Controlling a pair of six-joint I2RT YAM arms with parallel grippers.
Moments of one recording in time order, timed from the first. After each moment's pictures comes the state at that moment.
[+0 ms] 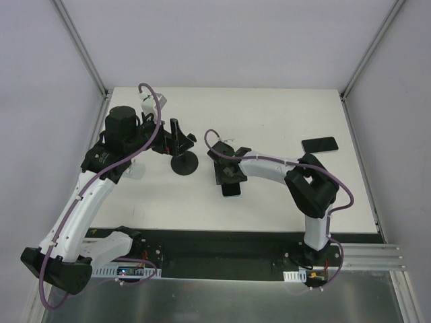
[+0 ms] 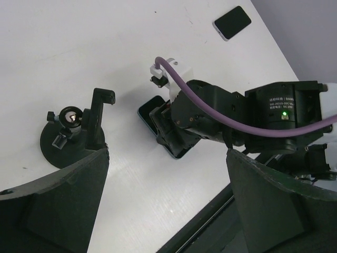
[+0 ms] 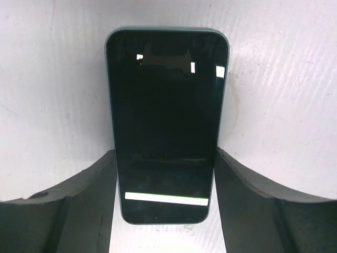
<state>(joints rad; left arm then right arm) -0.34 1.02 1.19 -0.58 0.45 -0.28 0.87 1.92 1.29 -0.62 0.29 0.65</state>
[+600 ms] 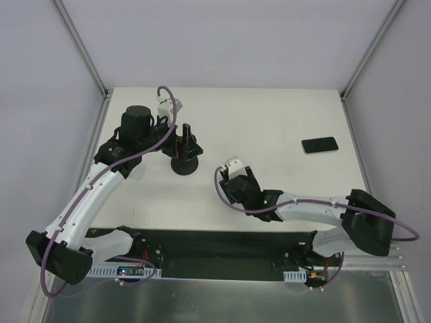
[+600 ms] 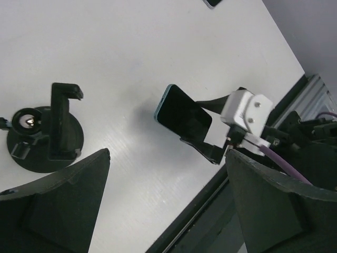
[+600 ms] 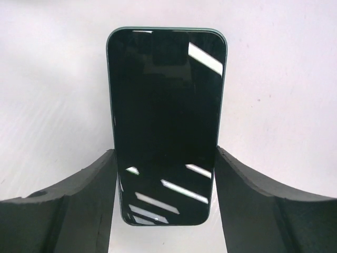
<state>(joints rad) -0.41 1.09 1.18 -0.57 0.46 -0.26 1.10 1.44 0.73 -0.10 0.62 0.29</state>
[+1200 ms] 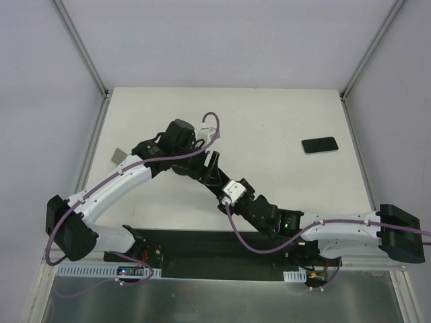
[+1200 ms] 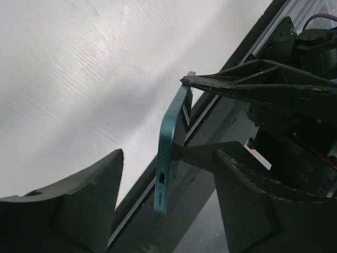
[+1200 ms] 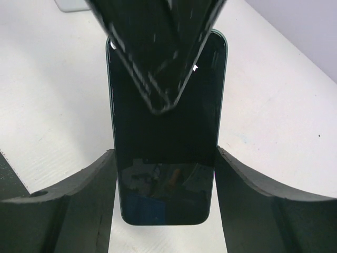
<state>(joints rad) -0.67 1.26 1.15 -0.67 0.52 -0.30 1.36 1.10 0.47 0.38 0.59 -0.17</state>
